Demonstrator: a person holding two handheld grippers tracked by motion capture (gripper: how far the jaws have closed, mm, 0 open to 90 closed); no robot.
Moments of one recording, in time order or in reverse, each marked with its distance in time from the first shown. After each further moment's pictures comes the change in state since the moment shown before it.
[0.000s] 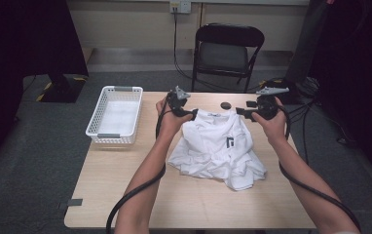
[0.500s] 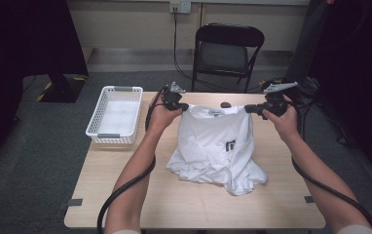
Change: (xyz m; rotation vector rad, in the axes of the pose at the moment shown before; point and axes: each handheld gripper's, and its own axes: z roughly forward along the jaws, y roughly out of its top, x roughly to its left) left arm 0.031 0.026 -0.006 0.092 -0.068 0.065; right arm -0.017 0.015 -0.020 0.079 0.130 -0.076
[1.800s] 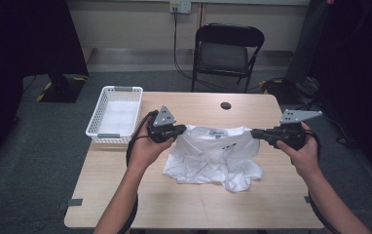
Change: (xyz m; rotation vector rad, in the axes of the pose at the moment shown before) left arm -0.078 -0.038 -0.126 -0.158 -0.114 0.105; right arm 0.097 -0.039 -0.086 -0.108 0.111 -0.095
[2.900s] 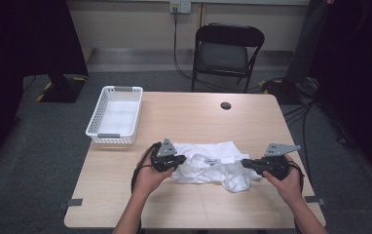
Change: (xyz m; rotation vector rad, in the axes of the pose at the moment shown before) left arm -0.033 -0.095 0.034 0.078 -0.082 -0.065; right arm 0.029 -0.096 0.043 0.065 0.018 0.050
